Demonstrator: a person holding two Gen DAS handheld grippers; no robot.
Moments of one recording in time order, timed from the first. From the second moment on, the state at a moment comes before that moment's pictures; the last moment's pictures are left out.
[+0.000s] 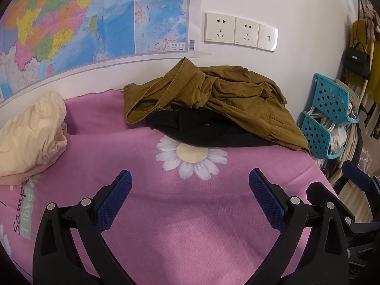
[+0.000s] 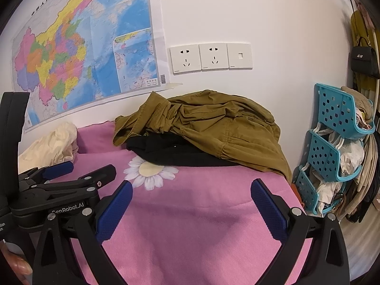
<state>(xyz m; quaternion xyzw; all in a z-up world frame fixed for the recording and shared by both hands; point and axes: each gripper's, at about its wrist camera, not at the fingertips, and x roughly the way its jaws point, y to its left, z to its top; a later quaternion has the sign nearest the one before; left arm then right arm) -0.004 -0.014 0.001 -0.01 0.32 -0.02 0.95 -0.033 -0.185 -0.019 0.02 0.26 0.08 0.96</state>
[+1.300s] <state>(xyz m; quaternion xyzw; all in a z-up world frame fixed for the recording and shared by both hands) 0.128 0.104 -0.050 0.00 0.40 0.10 0.91 0.248 -0.057 -0.070 -0.22 0.30 0.17 0.91</state>
